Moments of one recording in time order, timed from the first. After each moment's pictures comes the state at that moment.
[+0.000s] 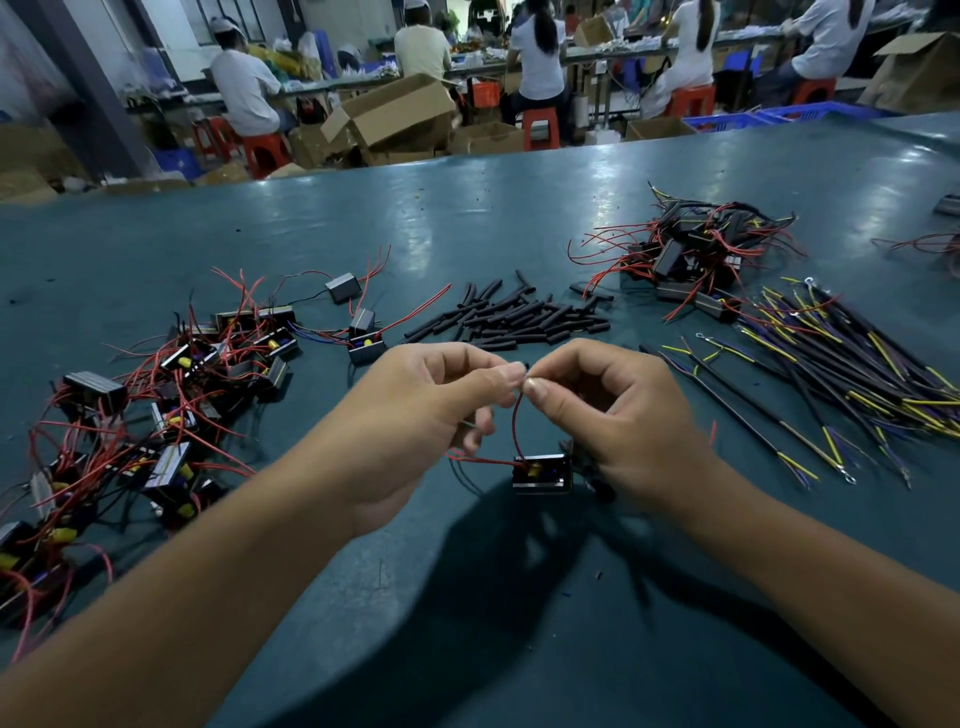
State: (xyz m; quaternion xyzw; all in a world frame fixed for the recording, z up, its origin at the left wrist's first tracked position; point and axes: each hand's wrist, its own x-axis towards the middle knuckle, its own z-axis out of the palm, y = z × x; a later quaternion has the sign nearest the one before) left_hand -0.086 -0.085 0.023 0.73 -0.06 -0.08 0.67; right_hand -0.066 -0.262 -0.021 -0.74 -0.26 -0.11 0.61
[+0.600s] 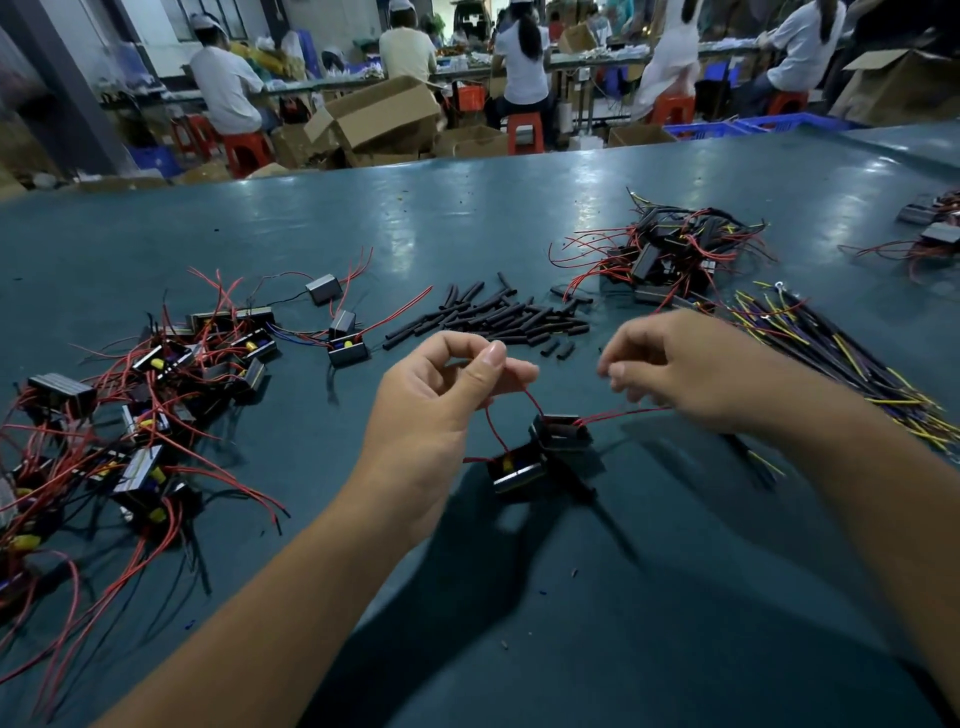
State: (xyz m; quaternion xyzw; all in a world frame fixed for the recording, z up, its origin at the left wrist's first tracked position) left_hand -0.077 -0.114 -0.009 0.65 -0.08 0.06 0.75; right_hand -0.022 -0.337 0.012 -0.93 -0.17 0.02 0.32
